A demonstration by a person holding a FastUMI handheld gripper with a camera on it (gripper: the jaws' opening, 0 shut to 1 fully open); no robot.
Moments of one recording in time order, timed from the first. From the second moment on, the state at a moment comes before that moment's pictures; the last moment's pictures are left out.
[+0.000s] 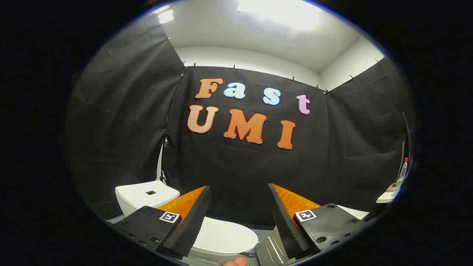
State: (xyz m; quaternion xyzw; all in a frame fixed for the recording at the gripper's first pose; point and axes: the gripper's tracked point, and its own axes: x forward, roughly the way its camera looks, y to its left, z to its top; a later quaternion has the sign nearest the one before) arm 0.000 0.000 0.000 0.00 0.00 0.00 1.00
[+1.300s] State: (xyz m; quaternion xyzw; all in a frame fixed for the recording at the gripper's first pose) arm -0.004 -0.003 0.002 0.00 0.00 0.00 1.00
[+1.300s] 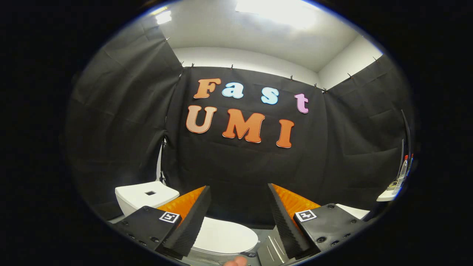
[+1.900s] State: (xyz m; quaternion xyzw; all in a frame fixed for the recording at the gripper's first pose) arm 0.000 -0.016 -0.014 0.01 0.01 -0.02 1.00
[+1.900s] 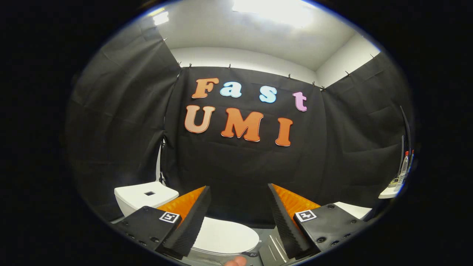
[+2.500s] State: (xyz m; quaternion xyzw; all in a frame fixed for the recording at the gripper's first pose) arm 0.021 -0.074 -0.144 0.21 0.04 -0.06 0.97
